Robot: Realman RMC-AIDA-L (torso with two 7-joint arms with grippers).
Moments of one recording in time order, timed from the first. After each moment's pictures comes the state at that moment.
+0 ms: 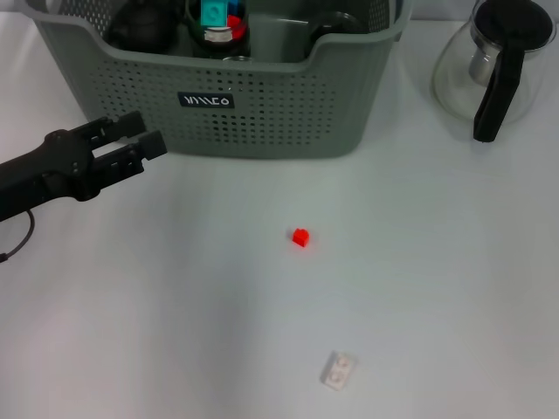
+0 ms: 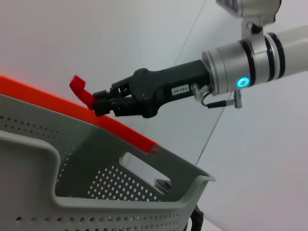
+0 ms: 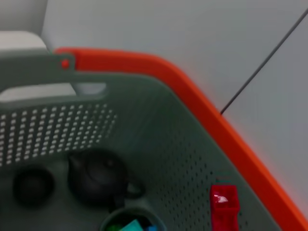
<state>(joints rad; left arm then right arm) -0.39 -2.05 0.21 0.51 2.06 1.80 -1.34 1.44 2.11 -1.39 -0.49 -2.69 -0.68 2.53</state>
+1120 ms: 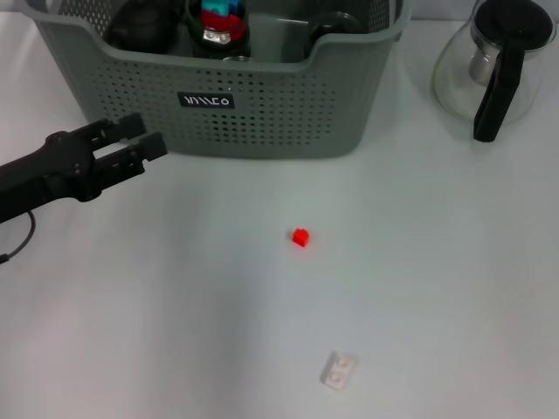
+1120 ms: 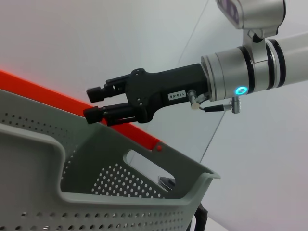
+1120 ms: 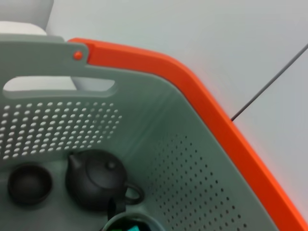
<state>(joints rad) -0.39 -2.05 0.21 0.51 2.06 1.78 -1.34 1.43 2.11 -1.55 -0.47 -2.61 -0.56 2.56</state>
